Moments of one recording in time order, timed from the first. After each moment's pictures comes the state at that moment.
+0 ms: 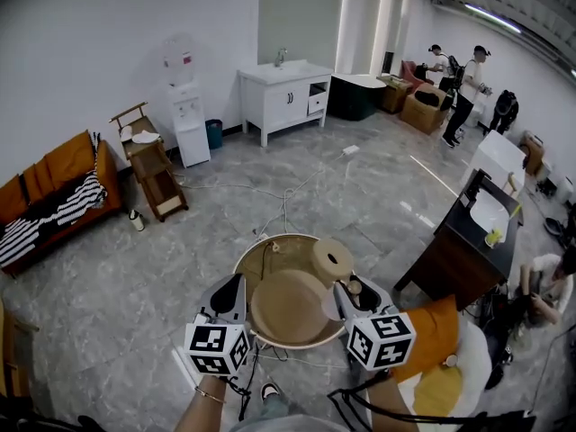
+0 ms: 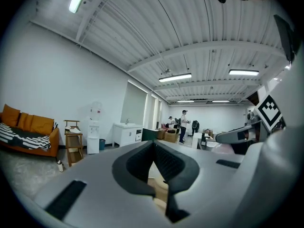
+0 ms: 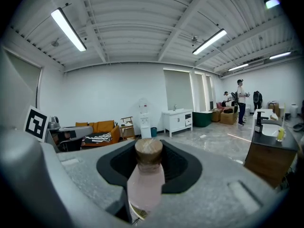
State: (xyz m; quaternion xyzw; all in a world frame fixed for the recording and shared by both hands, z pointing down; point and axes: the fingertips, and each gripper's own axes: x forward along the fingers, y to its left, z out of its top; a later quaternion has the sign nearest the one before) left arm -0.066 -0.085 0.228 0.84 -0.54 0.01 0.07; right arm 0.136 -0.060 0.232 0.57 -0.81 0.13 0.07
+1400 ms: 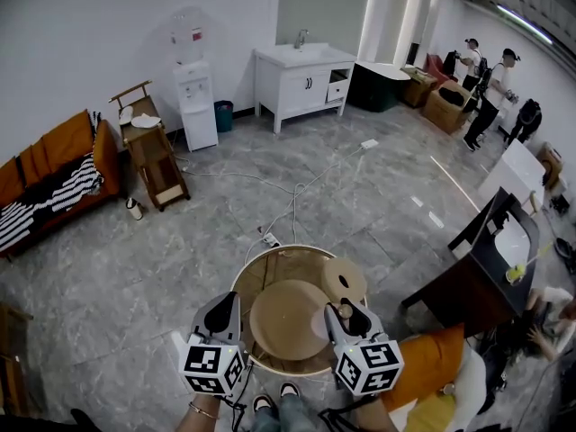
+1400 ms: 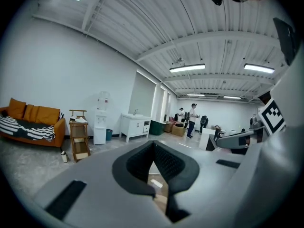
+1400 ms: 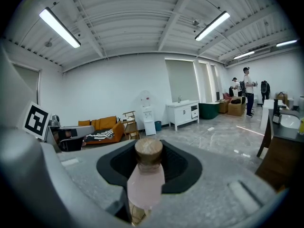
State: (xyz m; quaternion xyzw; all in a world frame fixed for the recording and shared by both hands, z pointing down) left arm -0.085 -0.218 0.287 0.81 -0.57 0.04 0.13; right arm 0.112 -0.203 0.295 0.54 -0.82 0.17 0.09
